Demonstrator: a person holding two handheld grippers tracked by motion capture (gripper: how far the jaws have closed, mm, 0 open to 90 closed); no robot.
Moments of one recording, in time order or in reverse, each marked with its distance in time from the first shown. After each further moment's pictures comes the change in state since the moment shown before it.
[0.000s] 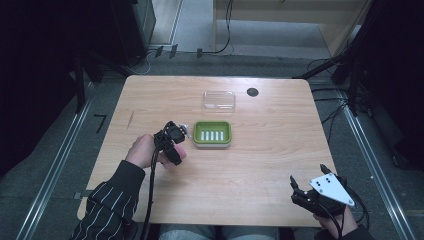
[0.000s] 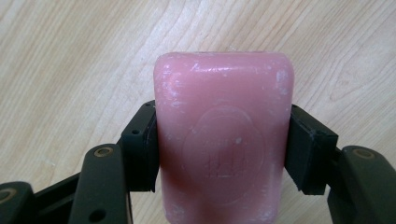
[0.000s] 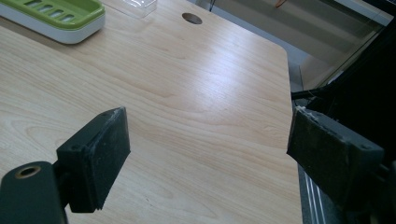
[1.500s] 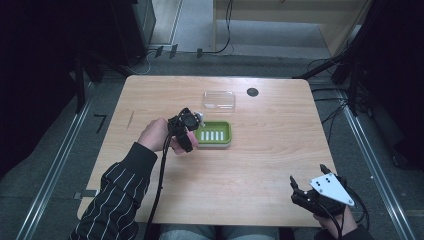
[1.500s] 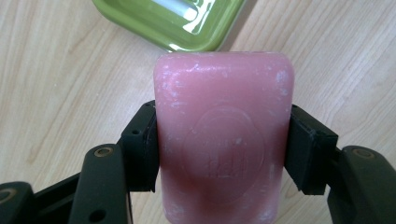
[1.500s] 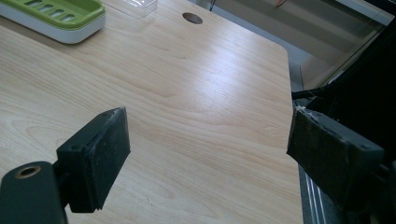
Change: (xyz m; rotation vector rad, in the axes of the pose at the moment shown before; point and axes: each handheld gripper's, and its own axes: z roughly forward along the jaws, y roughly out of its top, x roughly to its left) left arm 0.005 0.050 -0.019 -0.016 0.027 0.130; right arm 0.000 0.000 0.000 0.002 0.002 0.000
